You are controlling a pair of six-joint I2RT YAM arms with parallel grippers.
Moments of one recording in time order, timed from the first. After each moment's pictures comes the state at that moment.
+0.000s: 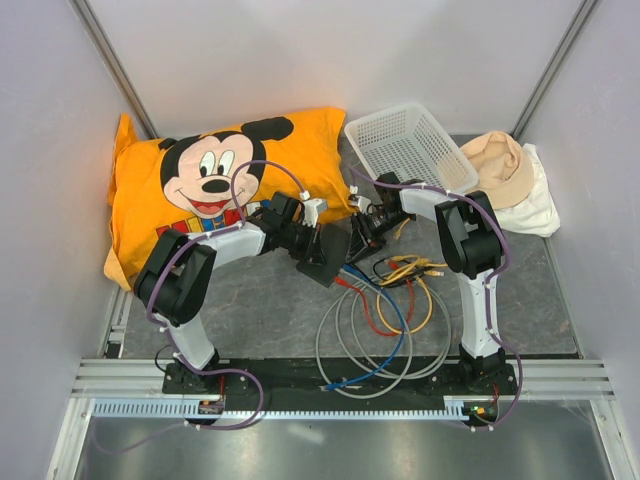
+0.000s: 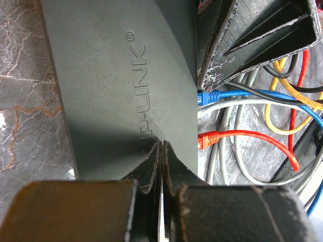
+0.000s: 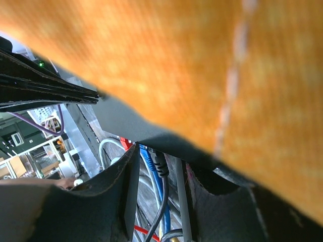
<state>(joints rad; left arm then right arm) -0.51 1.77 0.99 -0.15 0.52 -0.19 0.36 2.21 1.51 -0.74 -0.88 0.00</state>
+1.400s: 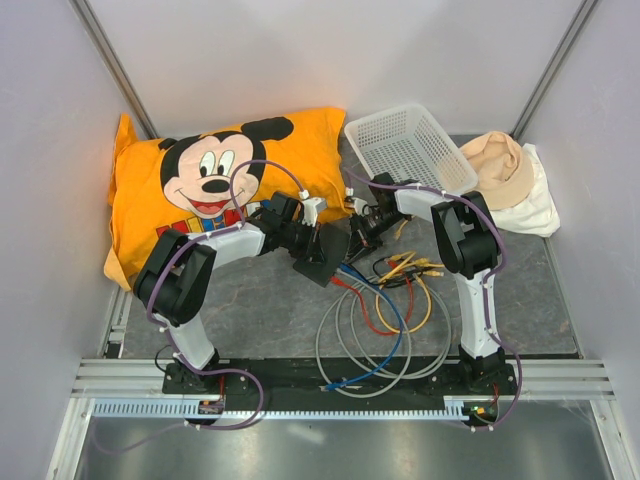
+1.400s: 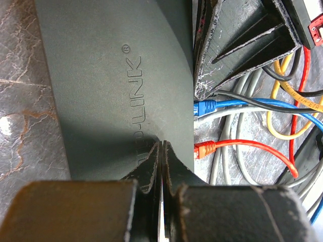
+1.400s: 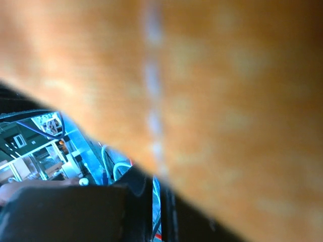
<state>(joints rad) -0.51 1.77 0.99 -0.13 0.51 -0.19 0.39 2.23 1.53 -0.75 -0.84 0.05</state>
